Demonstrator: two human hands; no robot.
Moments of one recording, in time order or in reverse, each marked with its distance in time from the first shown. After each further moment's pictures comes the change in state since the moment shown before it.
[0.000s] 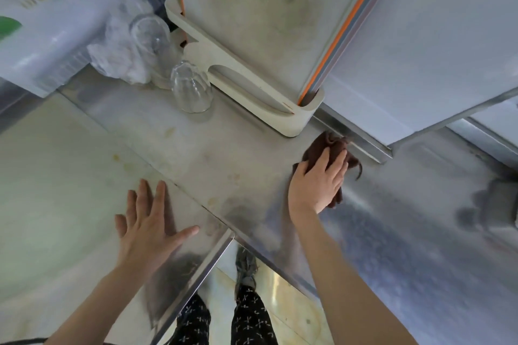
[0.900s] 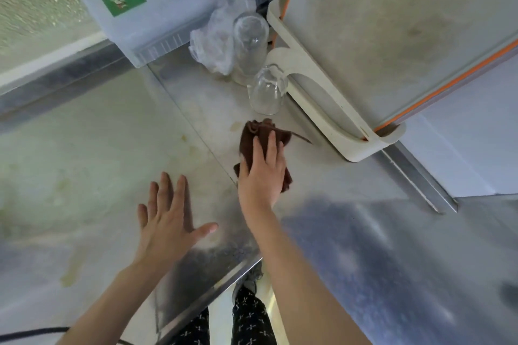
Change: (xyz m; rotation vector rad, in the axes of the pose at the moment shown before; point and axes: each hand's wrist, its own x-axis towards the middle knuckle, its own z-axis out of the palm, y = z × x) left_hand -0.014 -0.040 -0.005 -0.112 0.047 -0.141; right_hand -0.102 -0.118 0.070 0.003 -0.314 -0.635
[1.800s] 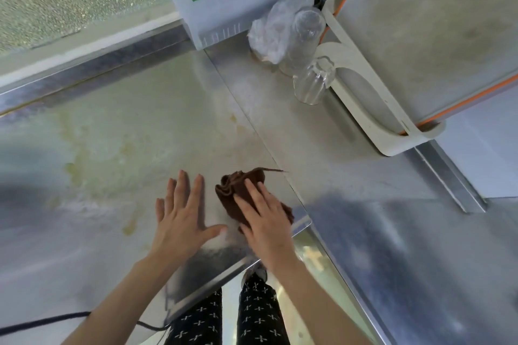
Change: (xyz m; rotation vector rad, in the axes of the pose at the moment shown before) left_hand -0.046 -0.058 -0.007 -0.029 -0.072 -0.005; right_hand -0.125 0.011 0.006 -0.179 -0.225 -0.643
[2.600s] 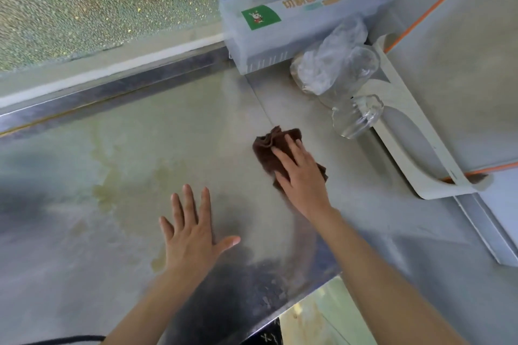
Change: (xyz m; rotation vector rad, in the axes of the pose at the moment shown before) left_hand 0.033 -0.039 -0.015 0.006 -0.040 -0.108; right_hand 0.148 0.040 -0.019 -0.014 -0.056 0.013
